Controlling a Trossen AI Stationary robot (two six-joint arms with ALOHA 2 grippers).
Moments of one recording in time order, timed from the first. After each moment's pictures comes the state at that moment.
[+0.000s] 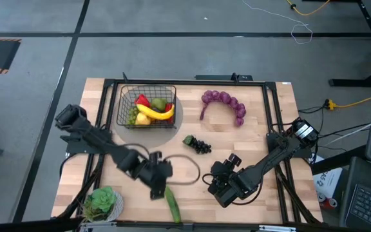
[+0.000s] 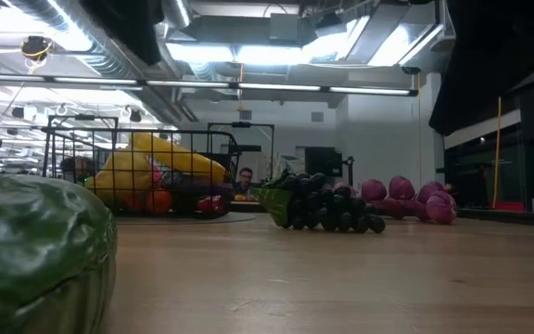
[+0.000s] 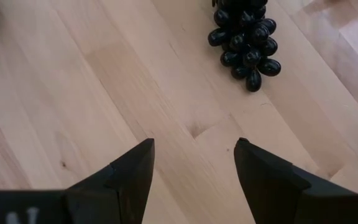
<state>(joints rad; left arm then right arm) -0.55 1.65 1.29 -0.61 -0.30 -0.65 0.67 1.85 1.36 -0.97 0.57 1.23</state>
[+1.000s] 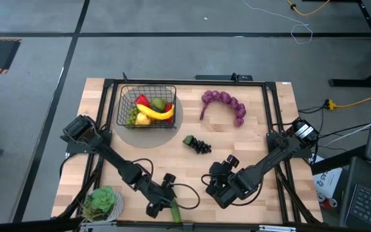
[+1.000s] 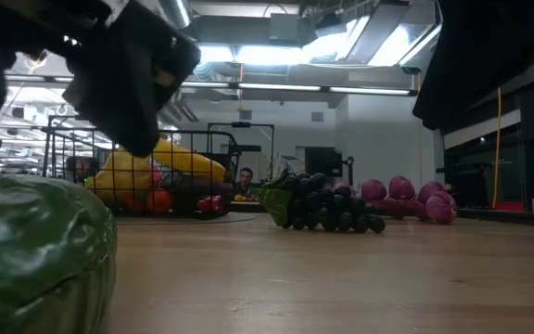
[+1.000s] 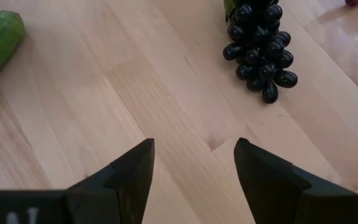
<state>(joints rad) -0.64 1.84 1.03 0.14 -0.16 -0.18 0.67 1.85 1.36 -0.90 0.59 1.23</state>
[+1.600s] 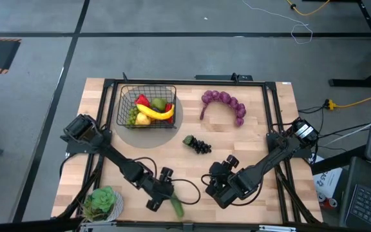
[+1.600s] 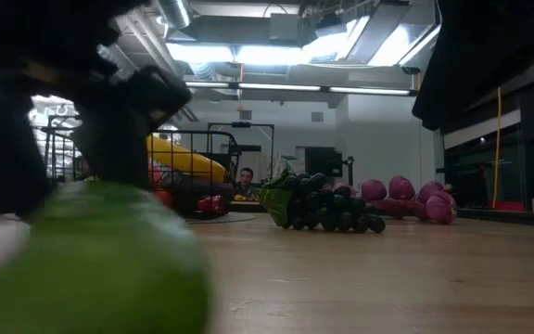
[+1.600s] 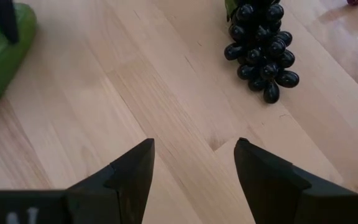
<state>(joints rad) -0.61 1.84 1.03 -0.04 -0.20 -0.21 0.67 1.85 1.36 -0.90 0.59 1.23</state>
